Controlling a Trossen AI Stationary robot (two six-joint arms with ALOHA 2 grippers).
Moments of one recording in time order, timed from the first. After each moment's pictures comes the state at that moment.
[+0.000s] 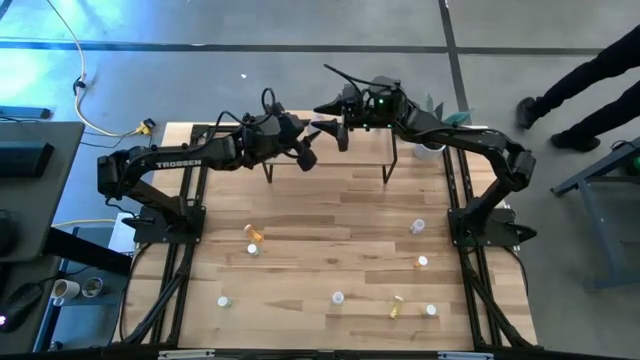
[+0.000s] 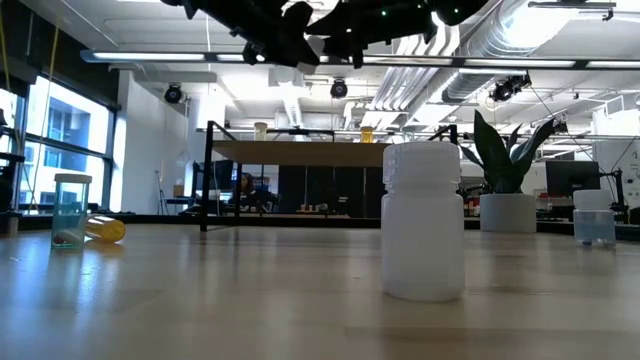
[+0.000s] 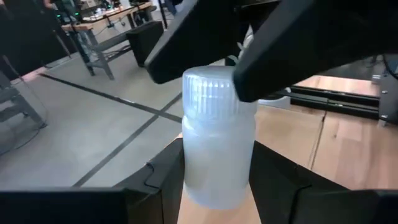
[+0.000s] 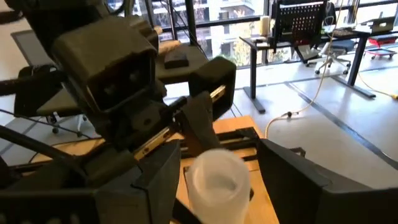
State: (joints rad) left arm 0.42 1.42 1.11 0.04 -0.35 0.11; right arm -0.49 1.63 1.39 0.11 -0.40 0.03
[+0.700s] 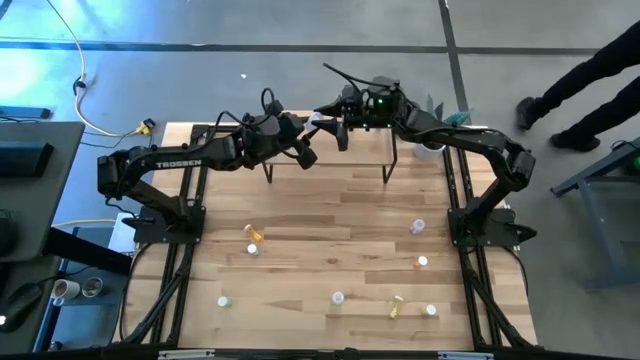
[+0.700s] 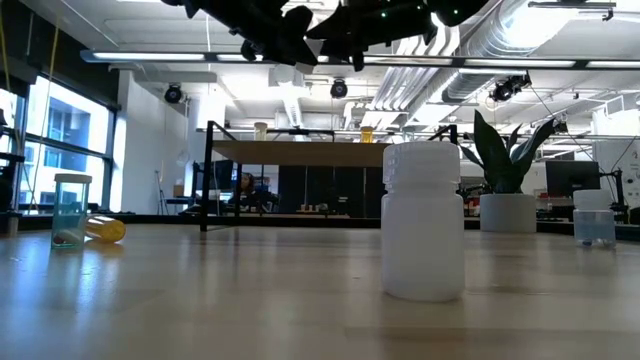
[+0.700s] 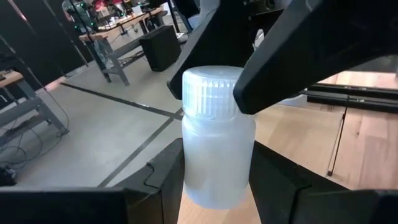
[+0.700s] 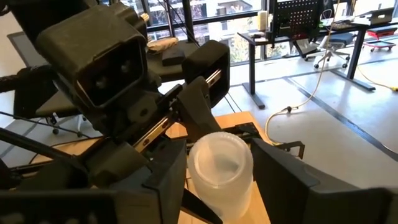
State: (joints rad) left arm 0.42 1.42 1.11 0.06 -0.40 0.17; right arm -0.49 1.63 1.39 0.10 -0.40 0.04
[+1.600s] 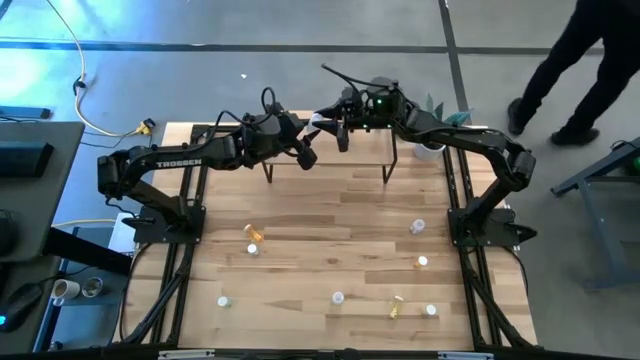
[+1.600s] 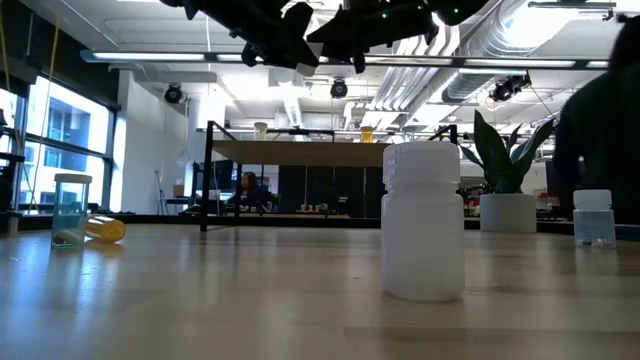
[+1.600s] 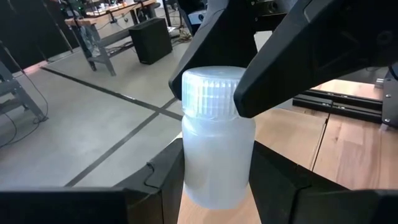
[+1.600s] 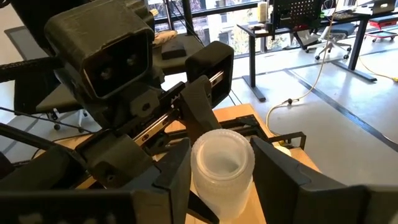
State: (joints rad) left arm 0.42 1.42 1.11 0.04 -0.35 0.08; right arm -0.49 1.63 1.39 0.06 -0.39 0.05
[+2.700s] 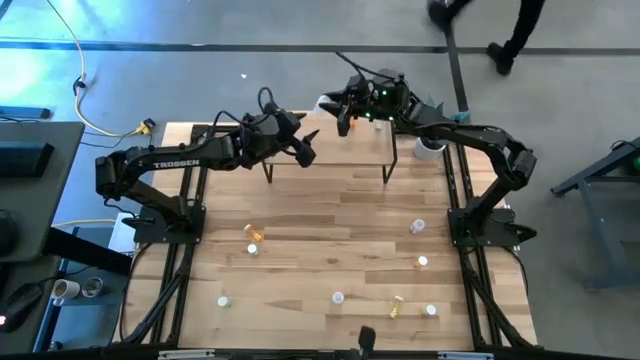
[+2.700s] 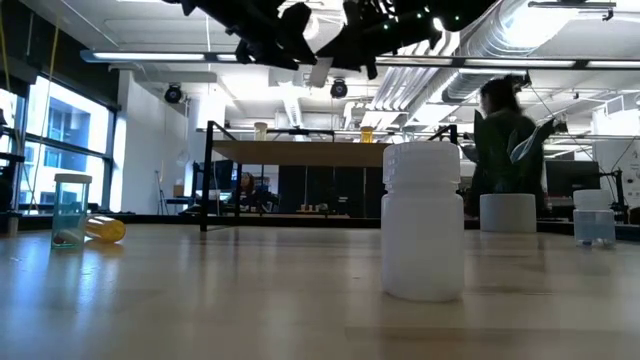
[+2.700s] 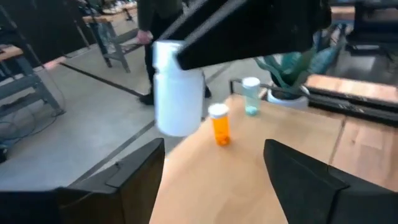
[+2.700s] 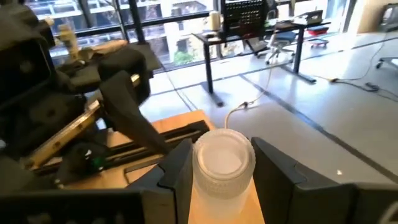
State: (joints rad) left arm 0.42 1.40 1.11 0.02 -0.42 0.06; right arm -0.56 1.63 1.40 0.09 -0.27 0.05
